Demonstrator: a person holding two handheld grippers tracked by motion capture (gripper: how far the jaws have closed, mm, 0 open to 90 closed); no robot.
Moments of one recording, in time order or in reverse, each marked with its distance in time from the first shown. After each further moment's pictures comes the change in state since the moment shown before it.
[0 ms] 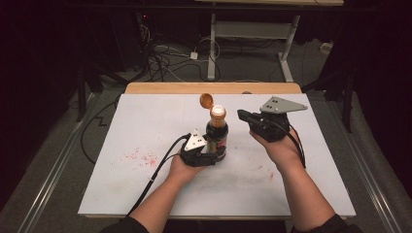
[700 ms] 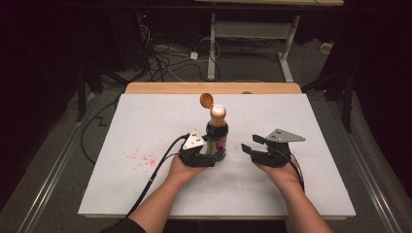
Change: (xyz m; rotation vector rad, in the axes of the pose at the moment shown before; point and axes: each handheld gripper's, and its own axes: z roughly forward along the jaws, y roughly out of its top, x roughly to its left) left arm 0.003 -0.004 -0.003 0.026 -0.040 -0.041; right arm -0.009 -0.112 0.011 0.087 -0.020 0.142
